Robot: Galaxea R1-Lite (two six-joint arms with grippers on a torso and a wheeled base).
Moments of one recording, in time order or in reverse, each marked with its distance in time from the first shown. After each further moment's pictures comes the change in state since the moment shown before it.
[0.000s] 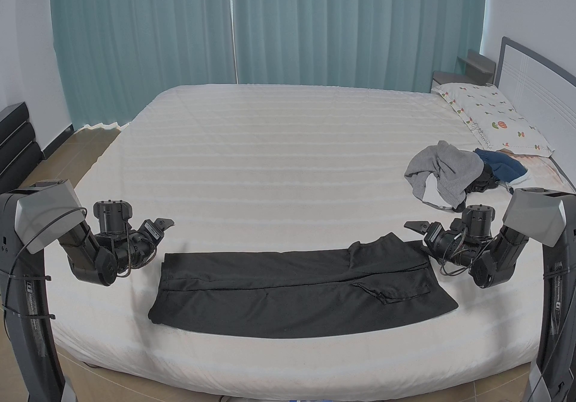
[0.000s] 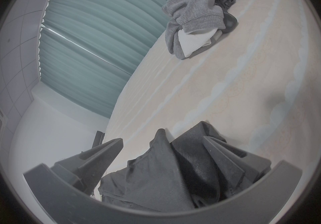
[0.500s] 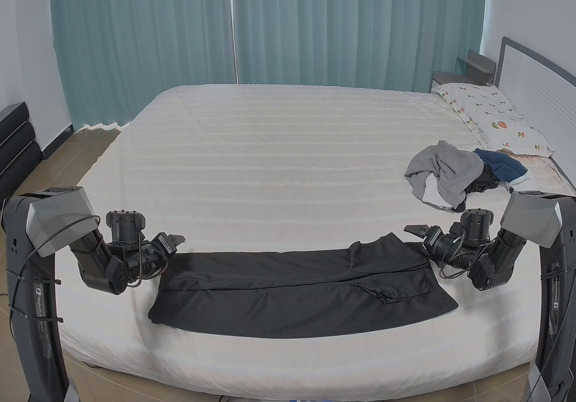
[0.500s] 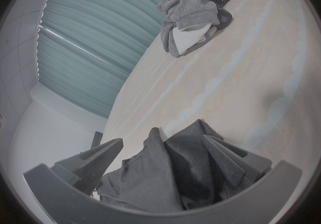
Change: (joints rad) left arm -0.048 0.044 0.017 -0.006 0.002 0.087; right arm -0.006 0.030 -0.007 -0.005 -0.005 0.002
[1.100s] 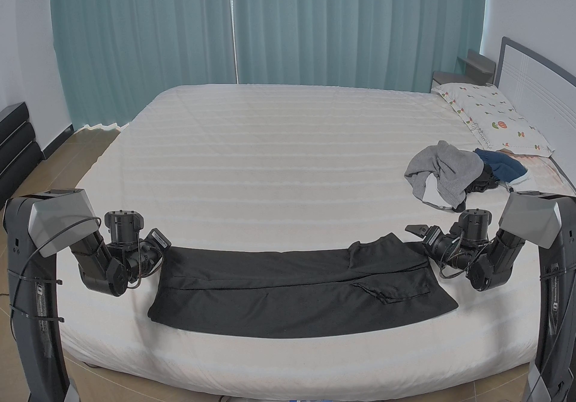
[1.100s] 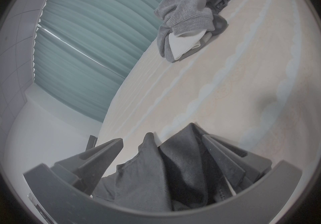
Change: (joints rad) left arm 0.008 0.018 0.004 -0.070 0.113 -0.106; right arm 0.010 0.001 0.000 0.001 -0.076 -0.003
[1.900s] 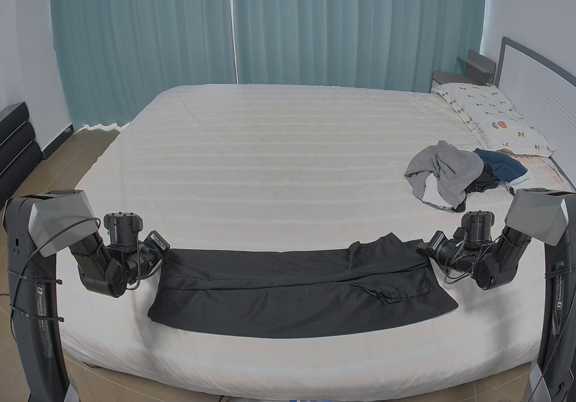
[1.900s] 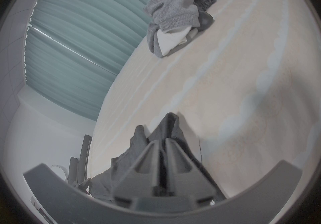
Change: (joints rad) left arm 0.006 0.004 0.010 0.001 0.000 -0.001; right arm -0.008 -0.043 0.041 0.097 -0.010 -0.008
